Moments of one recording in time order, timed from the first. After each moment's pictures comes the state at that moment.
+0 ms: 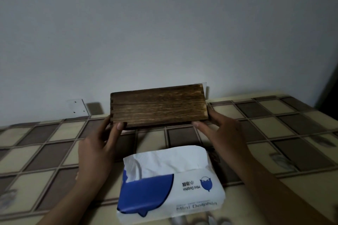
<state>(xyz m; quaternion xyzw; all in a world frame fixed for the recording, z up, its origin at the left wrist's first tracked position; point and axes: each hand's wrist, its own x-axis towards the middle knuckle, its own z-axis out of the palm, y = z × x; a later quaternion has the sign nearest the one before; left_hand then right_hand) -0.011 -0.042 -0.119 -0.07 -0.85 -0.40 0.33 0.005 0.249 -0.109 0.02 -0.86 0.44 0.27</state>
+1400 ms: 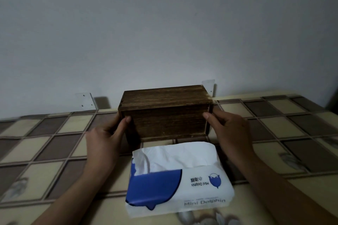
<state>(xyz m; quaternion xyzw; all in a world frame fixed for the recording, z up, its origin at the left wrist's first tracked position) -0.019 -0.047 -0.125 -0.06 -0.83 -0.47 0.30 -0.009 0.244 -0.120 0.01 -0.84 0.43 0.33</state>
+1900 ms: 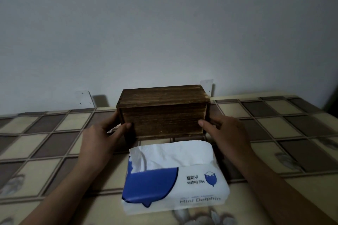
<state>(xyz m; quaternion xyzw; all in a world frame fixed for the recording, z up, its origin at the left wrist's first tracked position) -0.016 -0.059 -0.120 -0.10 -0.88 -0.38 0.25 -0.005 0.252 -0.123 -0.02 -0.90 0.37 0.22</state>
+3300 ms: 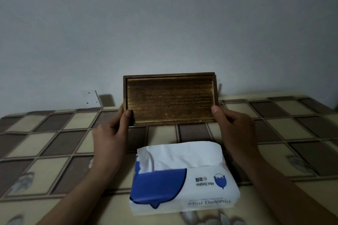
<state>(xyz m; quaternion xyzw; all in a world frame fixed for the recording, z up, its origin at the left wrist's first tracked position) -0.009 -0.036 -0.118 -0.05 -0.81 -0.50 0.31 -0.003 0.236 -0.113 -0.01 -0.81 0.49 0.33</state>
